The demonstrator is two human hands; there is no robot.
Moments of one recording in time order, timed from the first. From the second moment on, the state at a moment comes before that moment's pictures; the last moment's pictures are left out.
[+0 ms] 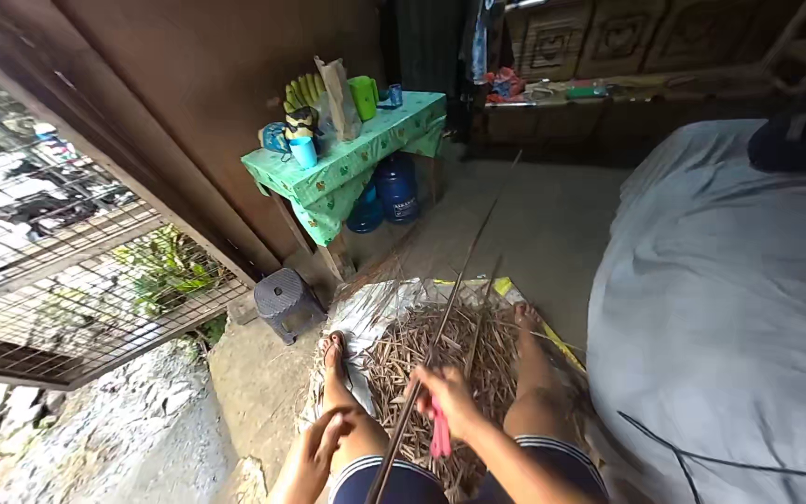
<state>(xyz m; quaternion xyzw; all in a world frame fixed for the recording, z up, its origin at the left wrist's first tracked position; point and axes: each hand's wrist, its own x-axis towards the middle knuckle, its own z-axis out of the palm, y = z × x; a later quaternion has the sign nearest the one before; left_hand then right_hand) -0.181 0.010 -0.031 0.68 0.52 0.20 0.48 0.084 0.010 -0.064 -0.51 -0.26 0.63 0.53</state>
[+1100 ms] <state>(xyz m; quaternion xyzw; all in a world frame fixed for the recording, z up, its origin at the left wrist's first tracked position) -0.124 -0.029 -0.082 0.42 0.38 0.19 0.80 0.143 0.005 -0.089 -0.58 -0.43 0.46 0.51</state>
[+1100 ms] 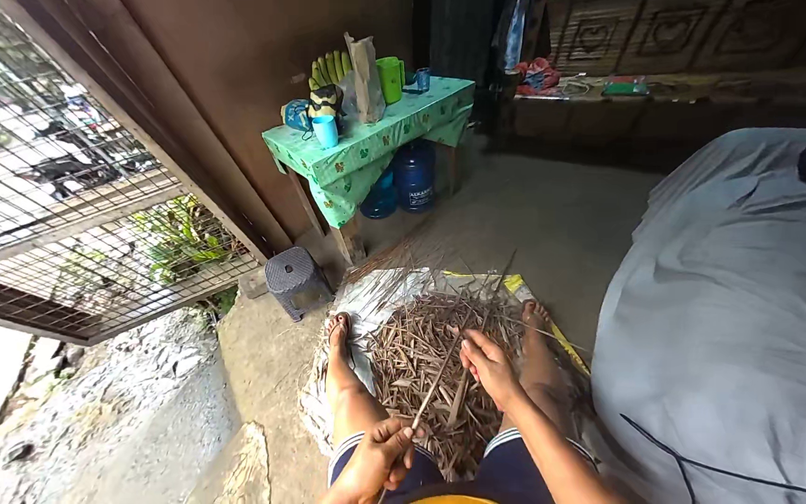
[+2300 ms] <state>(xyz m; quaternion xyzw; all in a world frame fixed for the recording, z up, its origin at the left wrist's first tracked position) -0.137 -0.046 -0.074 0.35 0.42 0.17 0.82 0.115 -0.024 -0.112 -0.58 -0.51 0.51 0.38</state>
